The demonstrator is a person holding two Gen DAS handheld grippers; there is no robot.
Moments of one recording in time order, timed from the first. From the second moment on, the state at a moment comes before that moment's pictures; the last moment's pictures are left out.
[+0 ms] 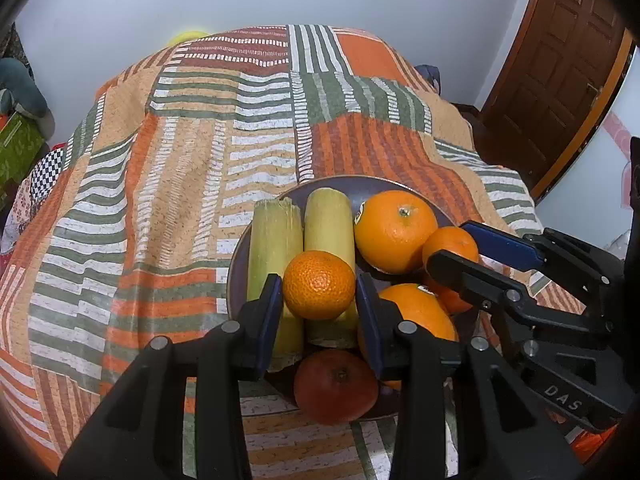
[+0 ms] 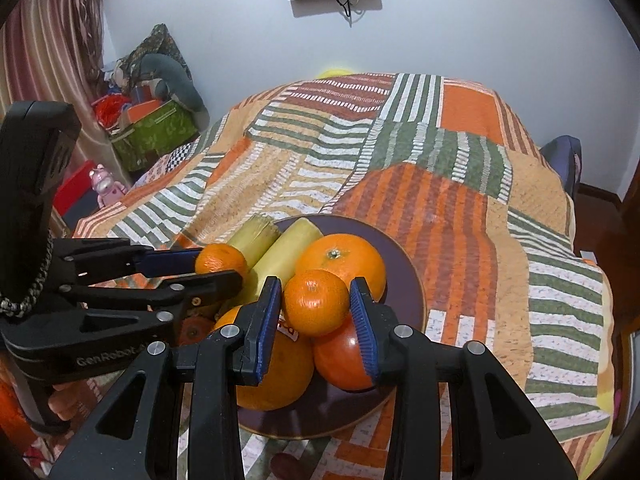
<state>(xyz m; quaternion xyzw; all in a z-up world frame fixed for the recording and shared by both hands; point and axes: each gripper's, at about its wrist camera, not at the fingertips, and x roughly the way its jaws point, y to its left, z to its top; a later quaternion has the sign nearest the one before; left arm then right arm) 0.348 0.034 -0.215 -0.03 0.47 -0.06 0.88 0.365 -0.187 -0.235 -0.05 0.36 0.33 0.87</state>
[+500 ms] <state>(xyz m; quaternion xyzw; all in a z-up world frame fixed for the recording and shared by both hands) 0.341 0.037 -0.210 -0.05 0.47 -0.06 0.88 0.358 -0.195 -0.233 -0.04 0.36 0.33 0.87</state>
